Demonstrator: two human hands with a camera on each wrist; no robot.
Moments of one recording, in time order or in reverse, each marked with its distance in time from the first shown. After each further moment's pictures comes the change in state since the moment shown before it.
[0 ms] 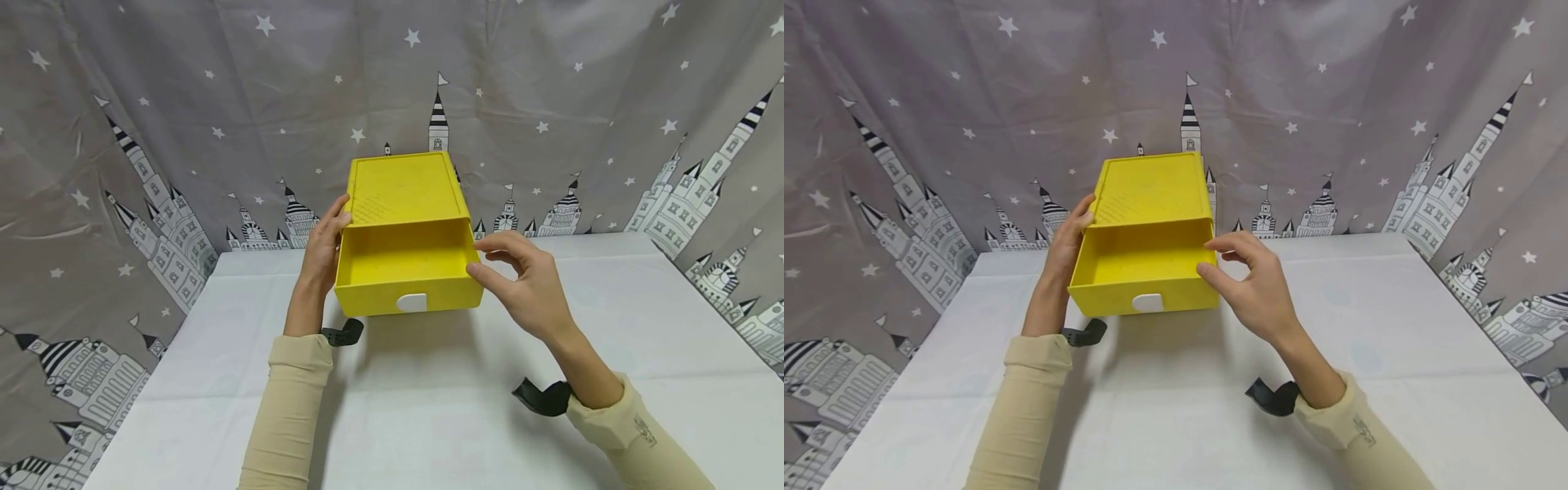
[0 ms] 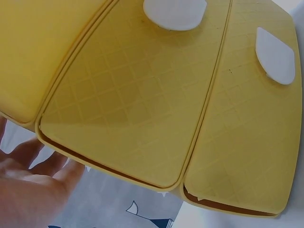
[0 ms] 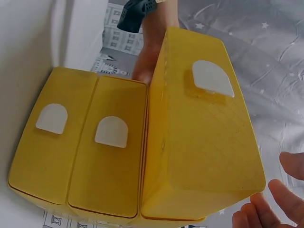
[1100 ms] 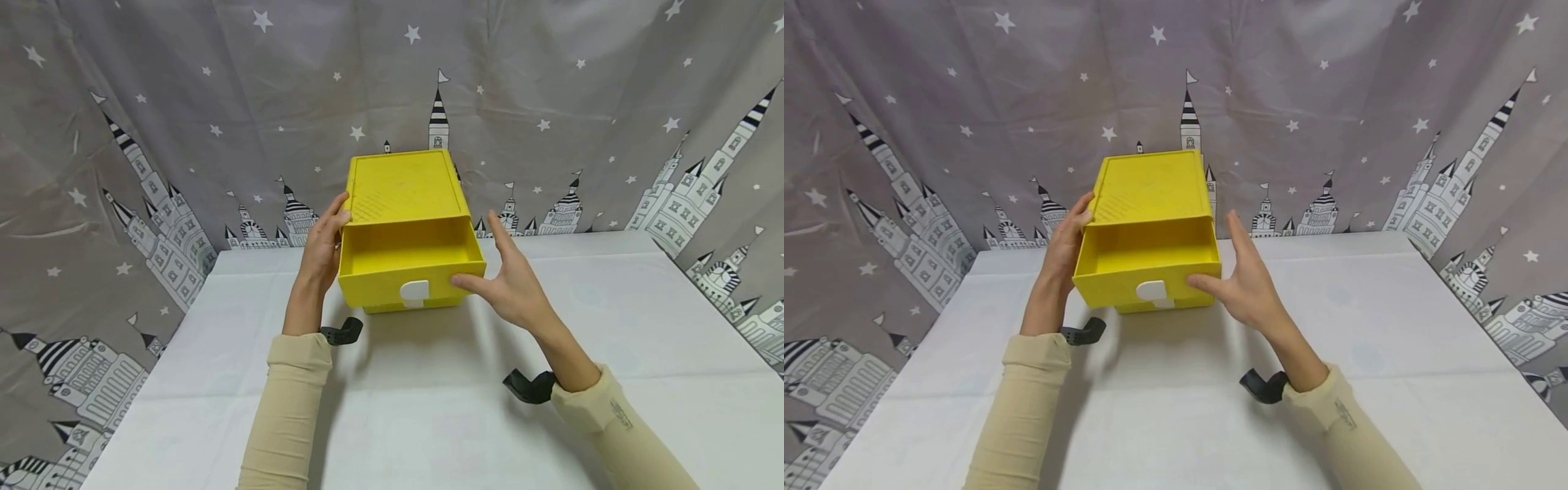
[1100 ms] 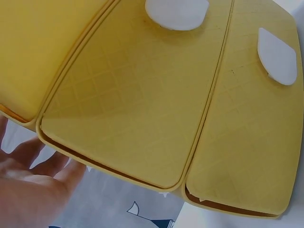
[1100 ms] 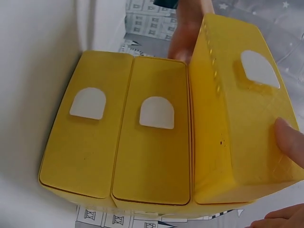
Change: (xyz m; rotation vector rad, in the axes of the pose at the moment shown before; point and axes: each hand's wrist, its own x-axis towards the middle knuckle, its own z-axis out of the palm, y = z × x) left_hand 0.004 0.000 -0.001 -0.032 0.012 -0.024; right_hand 0.012 0.031 0.008 -0.162 -0.161 0.228
